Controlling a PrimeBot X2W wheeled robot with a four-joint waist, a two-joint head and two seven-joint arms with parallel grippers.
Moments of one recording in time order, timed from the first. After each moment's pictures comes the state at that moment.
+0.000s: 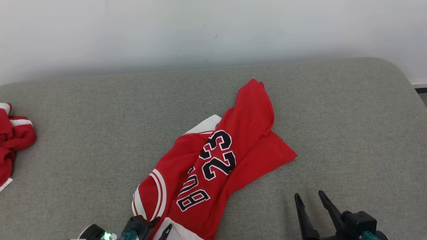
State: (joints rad) left arm -0.17 0.44 -0.60 0.18 -0.34 -0.12 0.17; right arm 0.06 -0.05 0.07 0.14 0.15 0.13 -0.08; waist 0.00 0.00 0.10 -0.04
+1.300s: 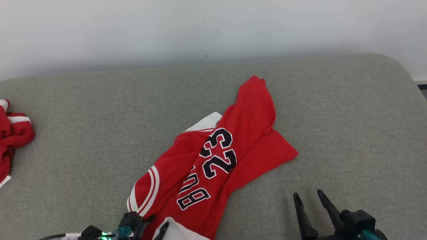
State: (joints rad) left arm -0.22 0.42 -0.62 0.30 -0.42 -0.11 0.11; right arm 0.05 -0.05 0.07 0.14 0.15 0.13 -0.08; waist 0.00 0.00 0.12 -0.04
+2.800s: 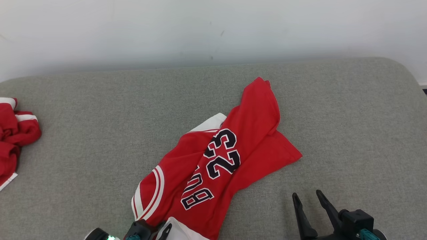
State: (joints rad) left arm -0.21 0.45 -0.70 0.25 -0.41 -0.05 0.07; right arm 0.05 -0.05 0.07 0.15 0.15 0.13 -0.07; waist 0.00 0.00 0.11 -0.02
